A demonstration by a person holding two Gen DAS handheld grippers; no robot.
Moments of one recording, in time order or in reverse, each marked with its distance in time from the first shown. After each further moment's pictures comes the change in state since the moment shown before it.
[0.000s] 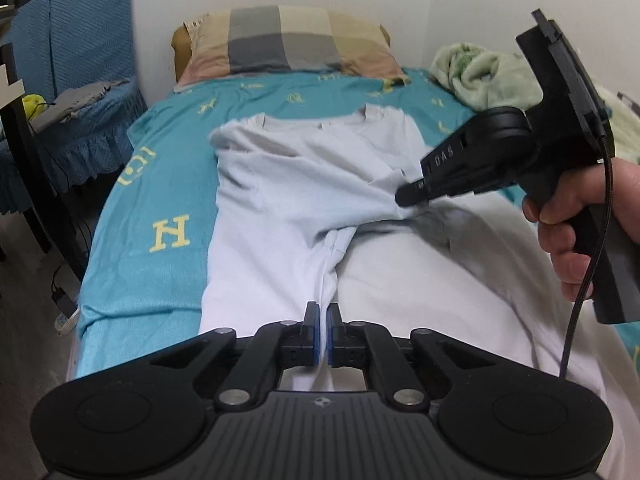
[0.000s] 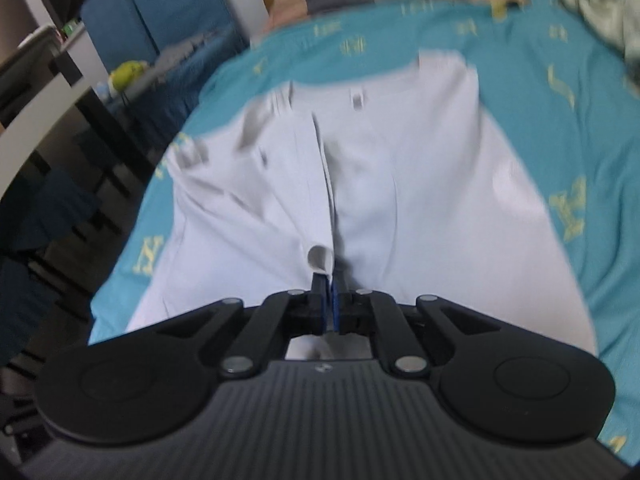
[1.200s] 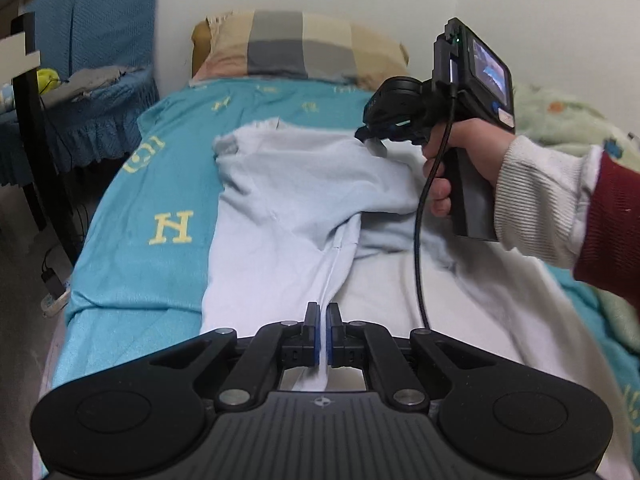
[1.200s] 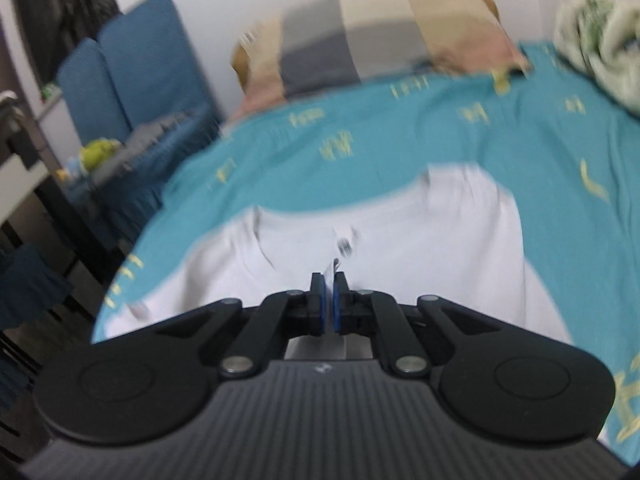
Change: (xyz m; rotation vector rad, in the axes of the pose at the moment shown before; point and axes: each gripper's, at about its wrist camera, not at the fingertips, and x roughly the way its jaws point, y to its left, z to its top) left arm 0.013 0.007 0.003 -0.113 -0.026 -0.022; right arm 0.076 0.000 0.086 0.027 -0.244 -0.077
